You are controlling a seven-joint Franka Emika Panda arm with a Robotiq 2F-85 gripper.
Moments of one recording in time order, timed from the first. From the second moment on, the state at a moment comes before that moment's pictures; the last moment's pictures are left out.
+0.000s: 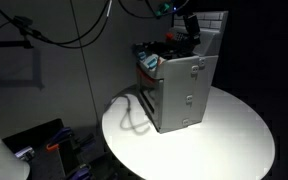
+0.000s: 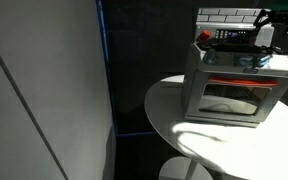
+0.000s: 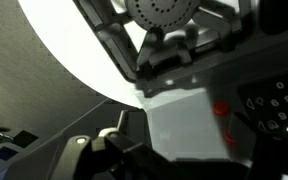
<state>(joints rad) -0.02 0.27 -0.11 -1.66 -0.27 2.24 0.85</state>
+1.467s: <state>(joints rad) -0.01 0.30 -0.13 -1.62 -0.27 2.23 0.87</state>
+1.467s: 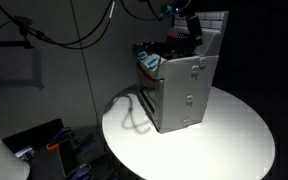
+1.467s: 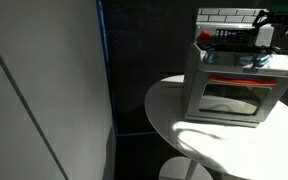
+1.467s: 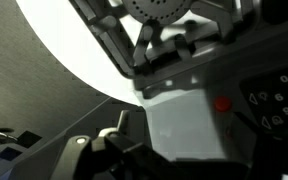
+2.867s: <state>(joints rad) 0.00 0.04 -0.06 -1.63 0.01 1.63 0.50</state>
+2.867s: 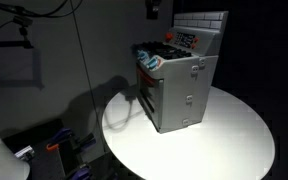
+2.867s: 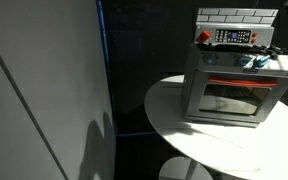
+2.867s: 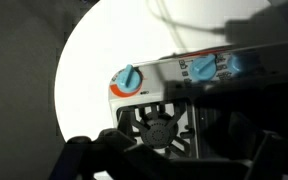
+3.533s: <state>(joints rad) 0.00 -0.18 0.00 -1.69 0.03 1.51 0.40</state>
